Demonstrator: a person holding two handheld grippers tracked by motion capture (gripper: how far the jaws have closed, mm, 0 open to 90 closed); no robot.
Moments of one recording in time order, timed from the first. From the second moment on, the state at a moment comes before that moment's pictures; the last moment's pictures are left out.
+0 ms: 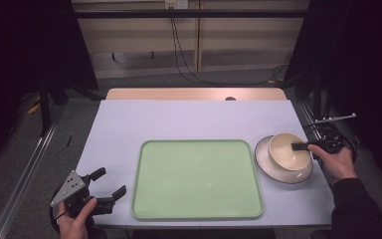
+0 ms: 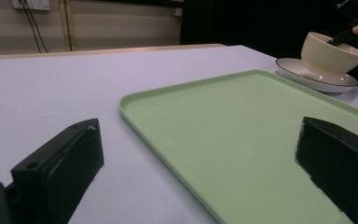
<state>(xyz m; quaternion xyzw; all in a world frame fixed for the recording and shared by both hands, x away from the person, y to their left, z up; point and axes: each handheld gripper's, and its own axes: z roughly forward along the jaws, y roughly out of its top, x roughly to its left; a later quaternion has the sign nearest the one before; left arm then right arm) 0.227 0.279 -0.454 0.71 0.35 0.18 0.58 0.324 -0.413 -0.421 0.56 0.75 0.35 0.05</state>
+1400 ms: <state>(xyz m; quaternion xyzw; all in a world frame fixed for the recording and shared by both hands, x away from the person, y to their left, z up) 0.227 0.279 -0.455 0.70 0.36 0.19 0.58 0.328 -0.381 -0.383 0.52 0.75 0.41 0.07</state>
